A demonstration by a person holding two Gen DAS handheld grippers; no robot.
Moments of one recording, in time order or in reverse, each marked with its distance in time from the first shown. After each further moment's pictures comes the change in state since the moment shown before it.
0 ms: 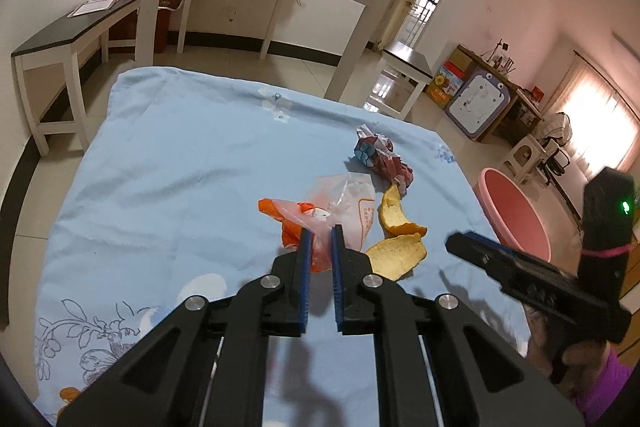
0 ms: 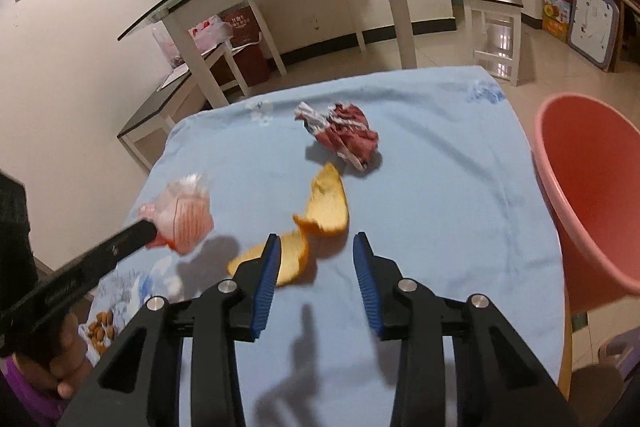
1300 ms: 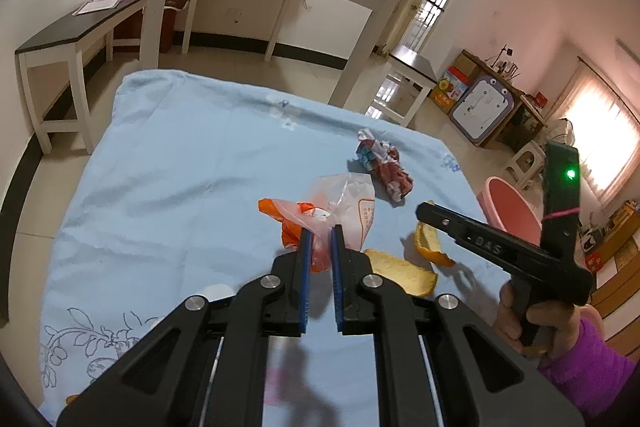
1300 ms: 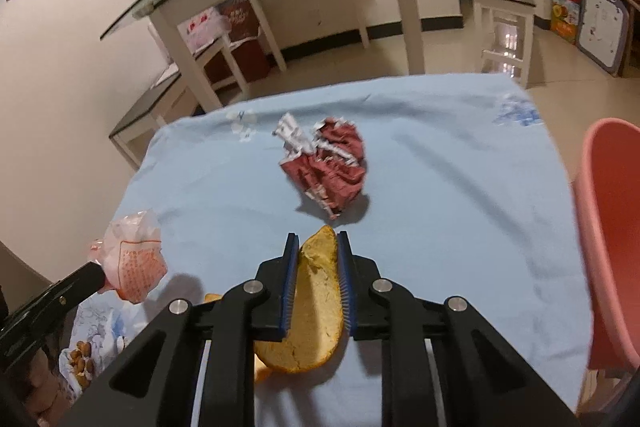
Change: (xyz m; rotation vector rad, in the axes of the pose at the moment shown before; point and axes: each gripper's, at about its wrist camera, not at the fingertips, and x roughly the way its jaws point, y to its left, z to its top) left arm -0.004 0.002 0.005 -0.018 -0.011 0.006; right arm 0.052 -0.012 0.034 -0.010 0.010 -0.001
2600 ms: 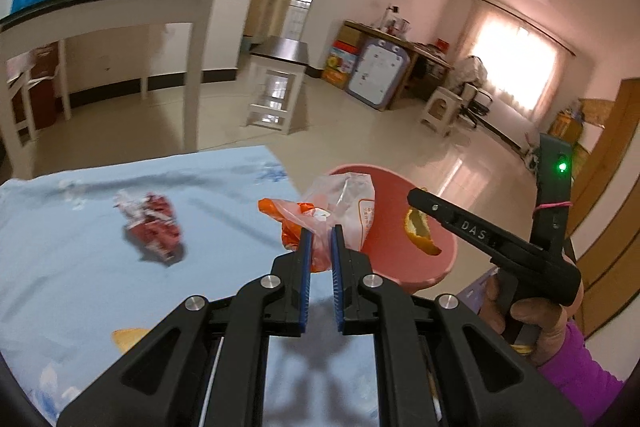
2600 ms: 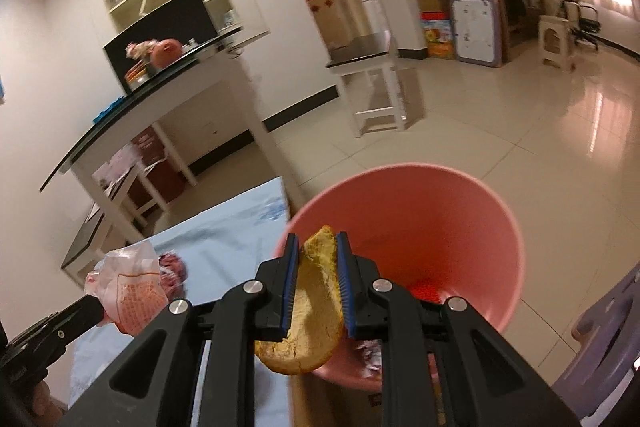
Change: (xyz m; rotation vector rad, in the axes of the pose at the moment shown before) left arm 0.043 -0.208 0.013 0.339 0.021 -0.282; right arm -0.167 -0.172 -0.017 0.314 -0.338 -0.244
